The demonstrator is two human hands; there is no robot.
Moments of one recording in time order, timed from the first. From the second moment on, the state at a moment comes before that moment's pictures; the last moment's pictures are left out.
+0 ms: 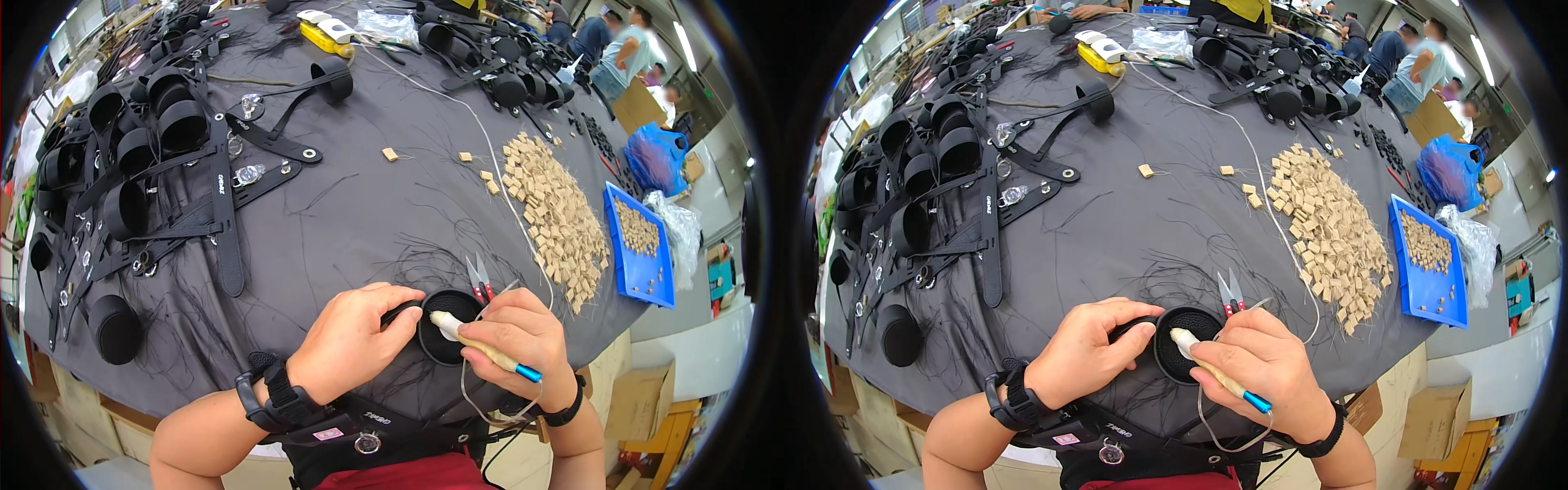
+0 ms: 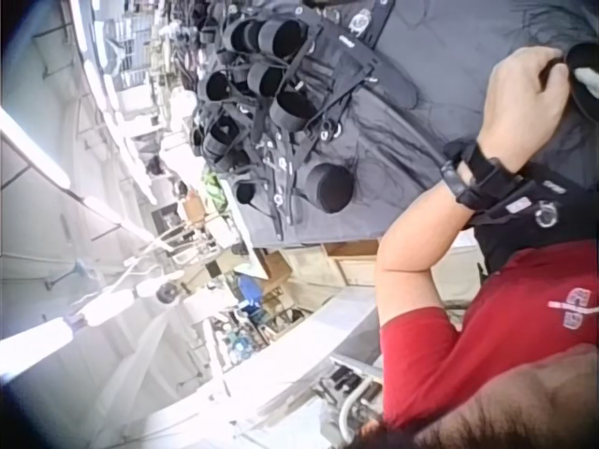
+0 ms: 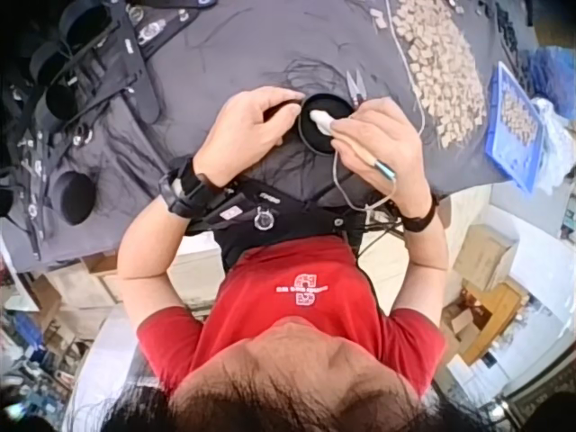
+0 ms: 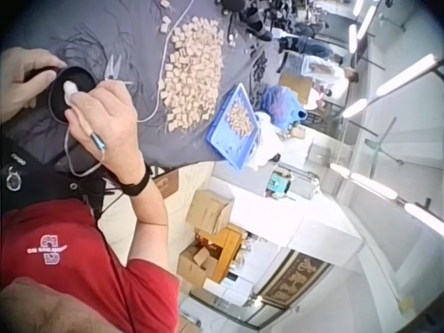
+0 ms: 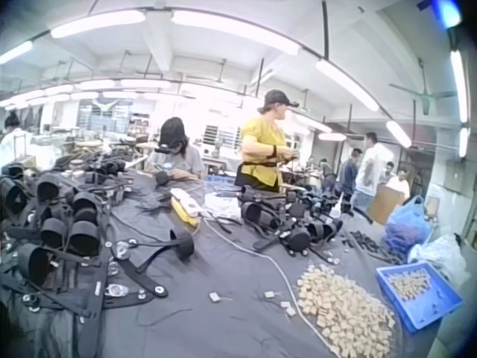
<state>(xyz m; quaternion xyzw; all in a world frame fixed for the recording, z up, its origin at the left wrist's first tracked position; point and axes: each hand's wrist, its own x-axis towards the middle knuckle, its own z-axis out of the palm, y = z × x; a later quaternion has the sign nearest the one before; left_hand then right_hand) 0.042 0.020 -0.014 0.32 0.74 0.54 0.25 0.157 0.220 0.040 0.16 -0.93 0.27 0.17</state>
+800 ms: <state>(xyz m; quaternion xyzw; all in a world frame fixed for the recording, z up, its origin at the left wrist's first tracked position) 0.043 0.021 -0.010 0.29 0.73 0.56 0.26 0.160 0.222 0.035 0.15 -0.93 0.28 0.17</state>
